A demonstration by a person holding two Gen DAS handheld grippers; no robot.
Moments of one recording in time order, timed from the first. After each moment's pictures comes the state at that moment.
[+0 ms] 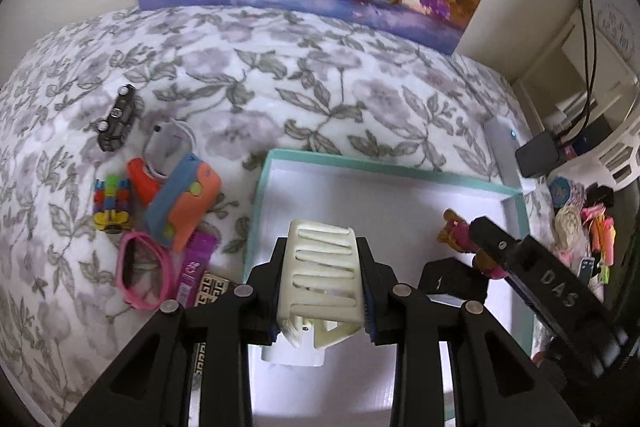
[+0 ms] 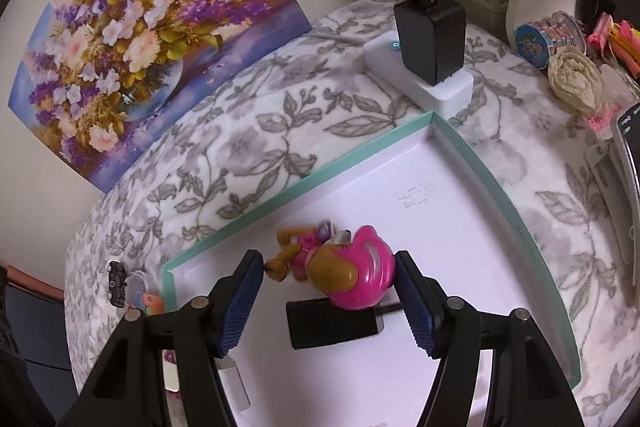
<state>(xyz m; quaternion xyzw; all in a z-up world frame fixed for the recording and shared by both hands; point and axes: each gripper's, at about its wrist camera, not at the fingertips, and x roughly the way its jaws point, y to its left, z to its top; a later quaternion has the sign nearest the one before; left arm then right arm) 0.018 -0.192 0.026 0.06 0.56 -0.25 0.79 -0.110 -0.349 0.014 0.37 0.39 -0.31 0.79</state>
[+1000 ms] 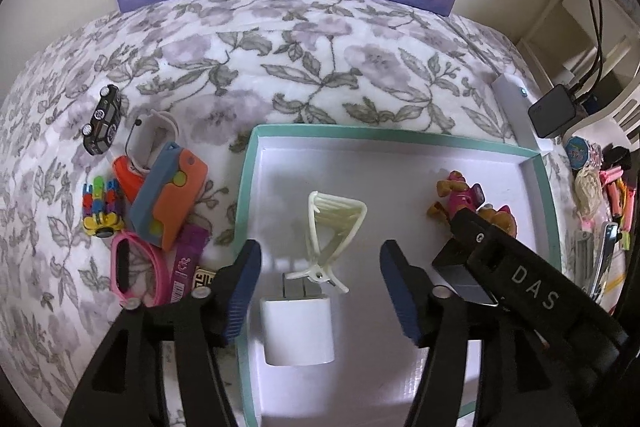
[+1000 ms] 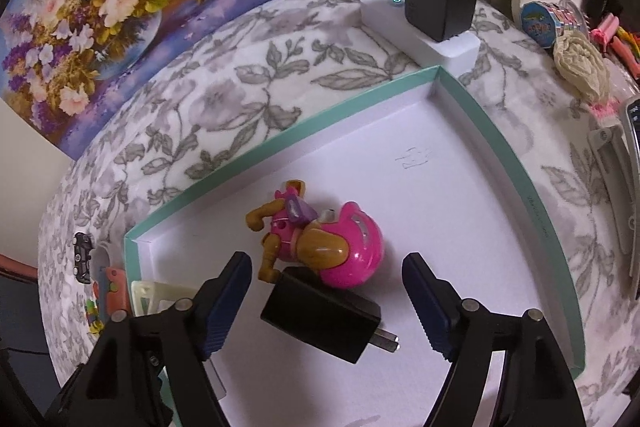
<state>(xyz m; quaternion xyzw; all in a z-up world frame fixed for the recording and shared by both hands) 0.013 -0.207 0.011 0.12 0.57 -0.25 0.78 -0.096 -0.341 -0.008 0.35 0.46 -0.32 0.75</state>
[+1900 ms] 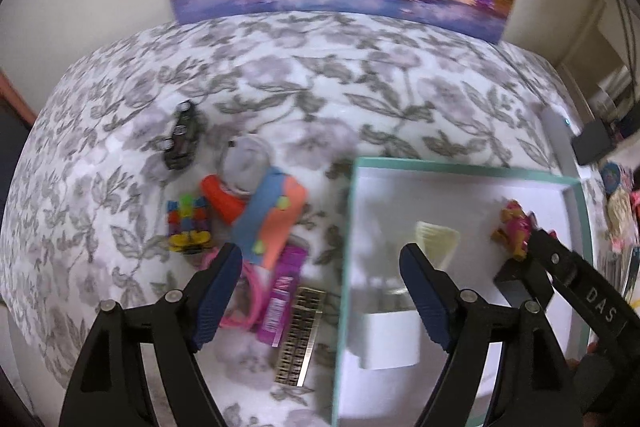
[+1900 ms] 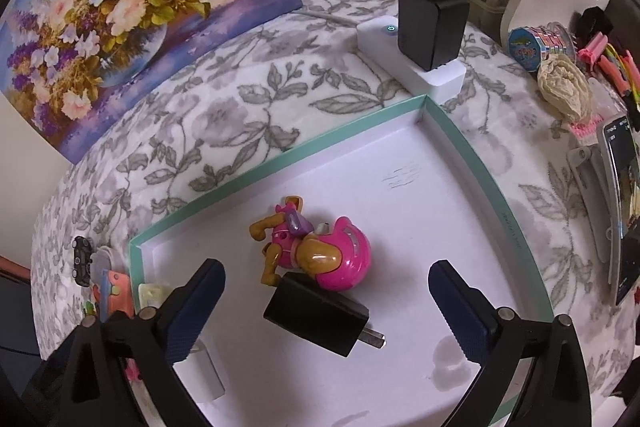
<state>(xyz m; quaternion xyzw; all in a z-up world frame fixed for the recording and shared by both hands) 0.043 -0.162 0.032 0.13 0.55 -0.17 0.81 -0.099 -0.336 0.009 0.33 0.44 -0.34 0.76</state>
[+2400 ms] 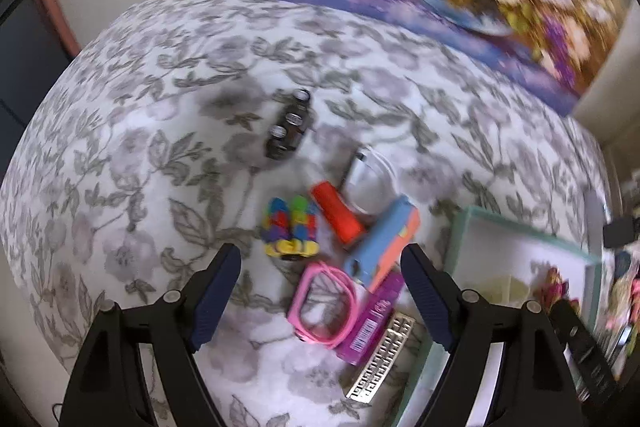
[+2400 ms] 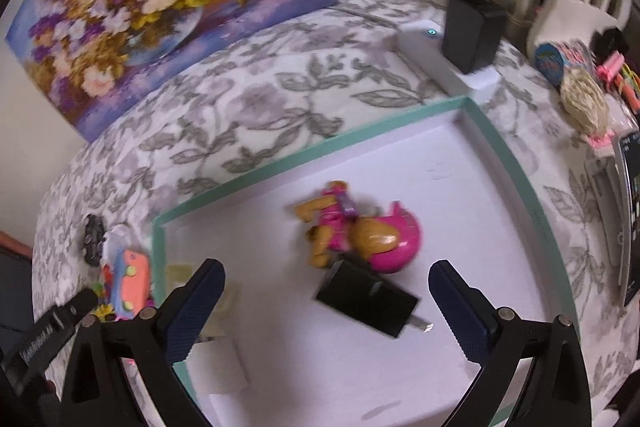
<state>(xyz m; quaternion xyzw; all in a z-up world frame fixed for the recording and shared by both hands) 0.084 -0.086 0.035 0.03 0.56 -0.08 0.83 -0.080 -0.306 0.015 0.30 0.45 -0.31 0.78</state>
